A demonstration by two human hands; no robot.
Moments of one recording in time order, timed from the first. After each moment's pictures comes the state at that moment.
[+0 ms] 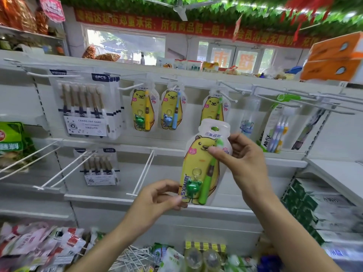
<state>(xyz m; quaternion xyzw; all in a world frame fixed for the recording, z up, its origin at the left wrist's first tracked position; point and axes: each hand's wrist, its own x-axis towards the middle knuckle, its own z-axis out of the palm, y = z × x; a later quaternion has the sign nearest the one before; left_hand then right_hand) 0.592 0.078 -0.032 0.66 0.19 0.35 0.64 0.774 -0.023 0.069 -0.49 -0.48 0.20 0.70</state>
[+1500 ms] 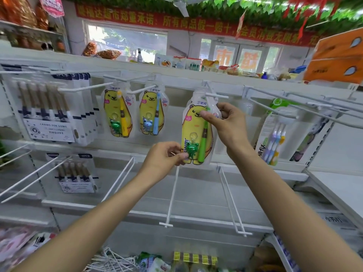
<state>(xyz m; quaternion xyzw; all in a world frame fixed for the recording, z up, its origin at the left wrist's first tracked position) 0.752 0.187 0.012 0.76 0.26 0.40 0.44 0.912 0.100 0.108 -0.54 -0.48 0.13 0.68</state>
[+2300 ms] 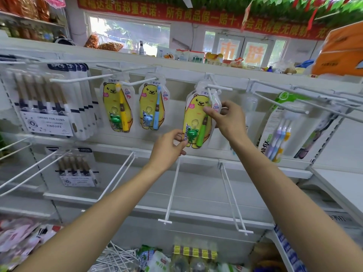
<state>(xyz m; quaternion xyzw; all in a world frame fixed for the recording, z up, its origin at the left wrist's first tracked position) 0.785 0.210 0.005 0.76 0.31 0.42 0.39 0.947 0.134 0.094 -0.66 -0.47 0.04 0.58</state>
